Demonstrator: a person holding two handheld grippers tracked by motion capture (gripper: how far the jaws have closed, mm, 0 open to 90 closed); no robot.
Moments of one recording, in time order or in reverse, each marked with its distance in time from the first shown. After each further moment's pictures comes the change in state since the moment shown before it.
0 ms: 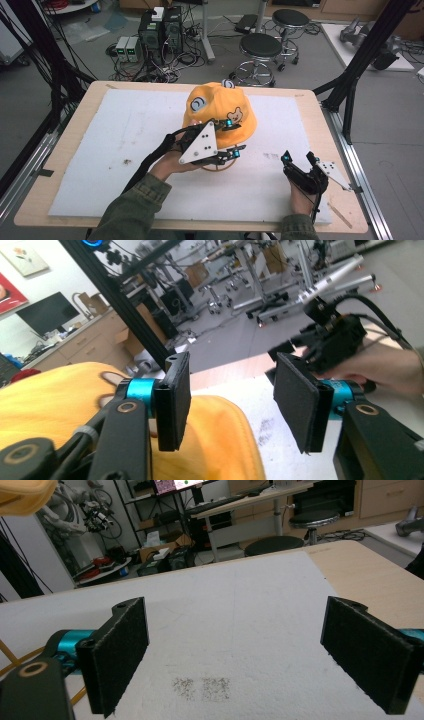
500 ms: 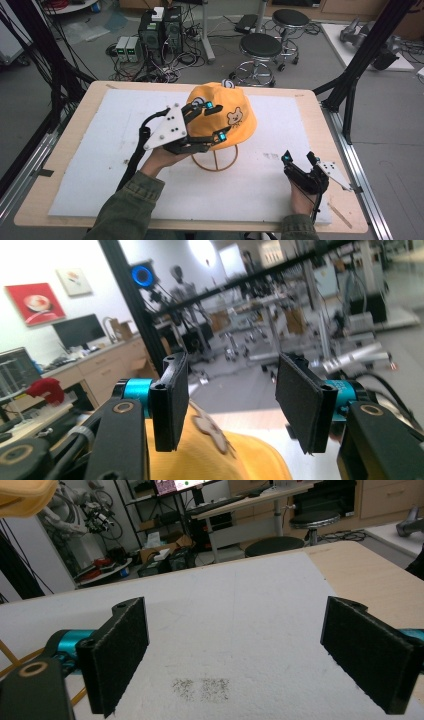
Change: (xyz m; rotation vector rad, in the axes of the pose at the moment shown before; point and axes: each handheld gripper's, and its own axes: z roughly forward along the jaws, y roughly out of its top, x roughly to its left) left arm 0.026 0.006 -0.041 -0.213 0.123 -0.173; right arm -0.001 0.000 0.000 -0.006 0.004 0.010
